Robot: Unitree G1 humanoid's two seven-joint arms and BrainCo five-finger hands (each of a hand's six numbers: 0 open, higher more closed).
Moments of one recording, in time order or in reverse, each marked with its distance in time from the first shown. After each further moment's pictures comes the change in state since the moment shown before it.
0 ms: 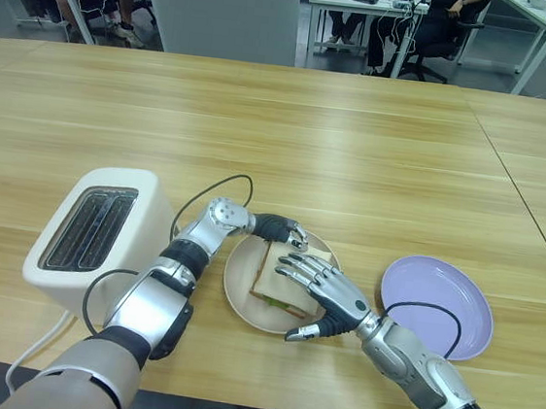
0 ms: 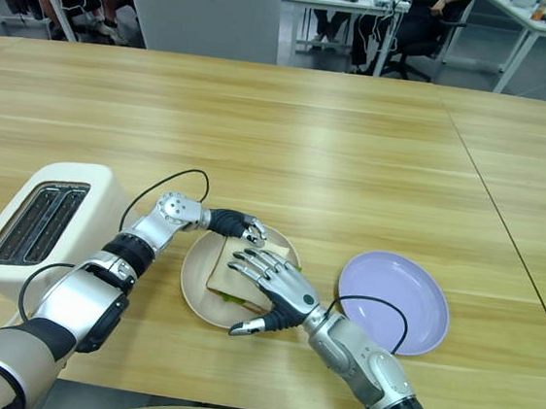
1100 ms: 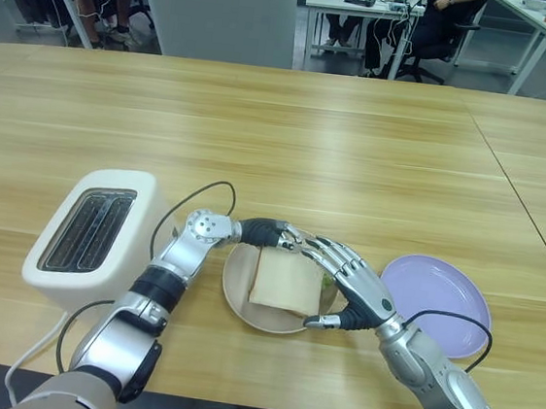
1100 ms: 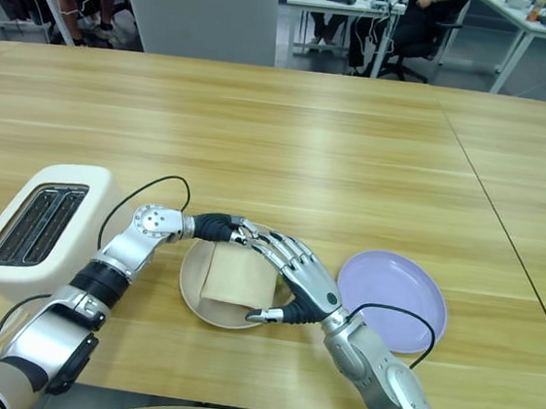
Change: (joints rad) left arm 0.196 0.103 0.024 -0.475 -0.131 0.194 0.015; right arm 0.099 -0.031 -0.091 -0.144 0.051 0.044 -0.069
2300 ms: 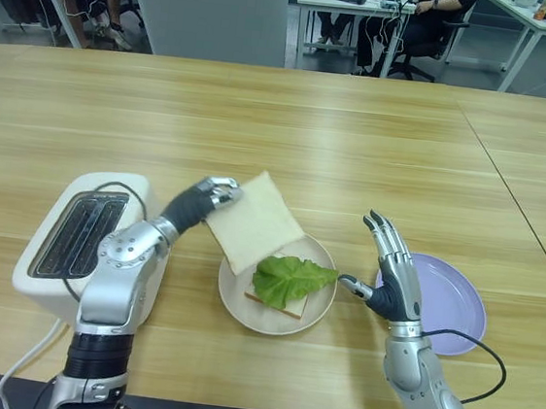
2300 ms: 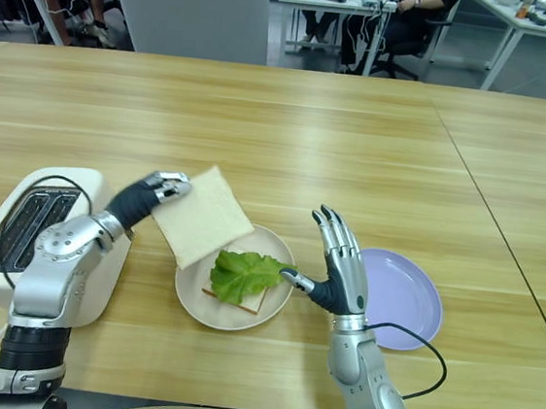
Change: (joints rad) left arm 0.451 0.017 0.362 -0.760 -0.211 0.452 0.276; right arm 0.142 0.188 -0.126 -0.106 0.085 0.205 -0.270
